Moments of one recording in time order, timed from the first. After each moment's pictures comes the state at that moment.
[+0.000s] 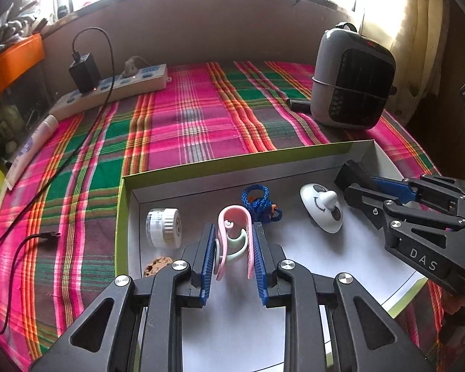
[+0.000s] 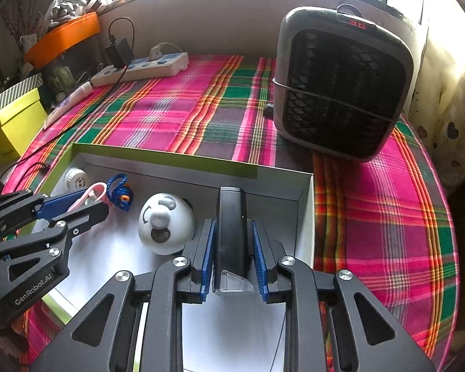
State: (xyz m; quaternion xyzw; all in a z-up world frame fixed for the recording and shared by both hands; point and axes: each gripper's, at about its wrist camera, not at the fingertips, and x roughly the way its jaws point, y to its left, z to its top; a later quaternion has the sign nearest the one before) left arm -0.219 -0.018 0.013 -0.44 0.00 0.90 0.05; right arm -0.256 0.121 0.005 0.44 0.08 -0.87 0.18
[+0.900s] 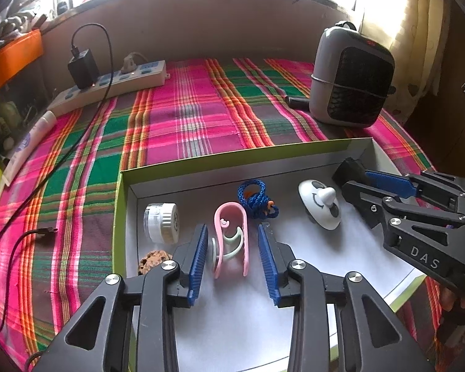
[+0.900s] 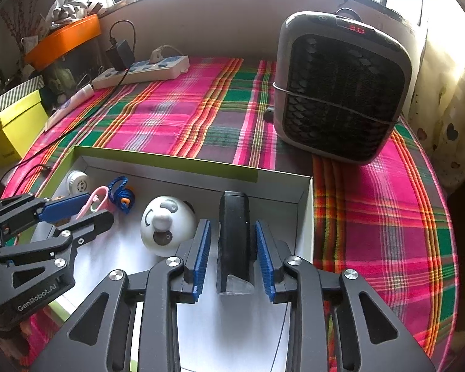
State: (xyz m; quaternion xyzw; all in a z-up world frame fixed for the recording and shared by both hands) left arm -0.216 -0.017 0.014 -0.44 -0.01 0.90 0.05; right arm -0.256 0.123 0.005 0.44 0.07 -0.88 0.18
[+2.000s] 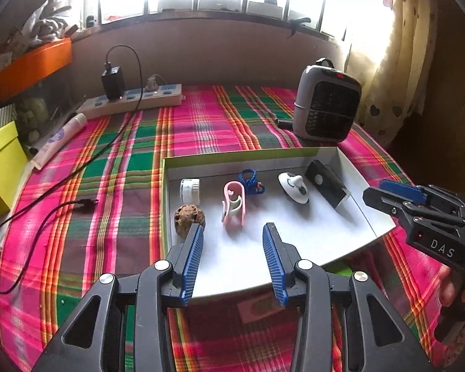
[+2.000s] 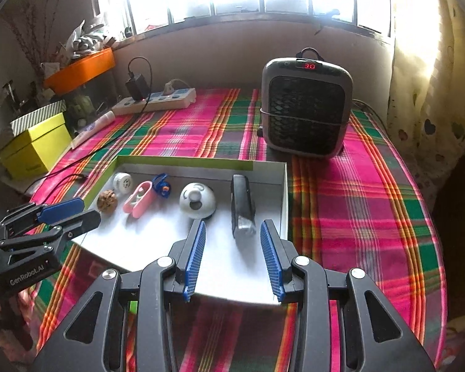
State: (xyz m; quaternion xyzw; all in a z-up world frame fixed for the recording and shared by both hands) left arm -0.139 -0.037 0.050 -0.39 -0.03 0.92 0.05; right arm -0.181 0.145 0.043 0.38 0.03 -0.90 0.18
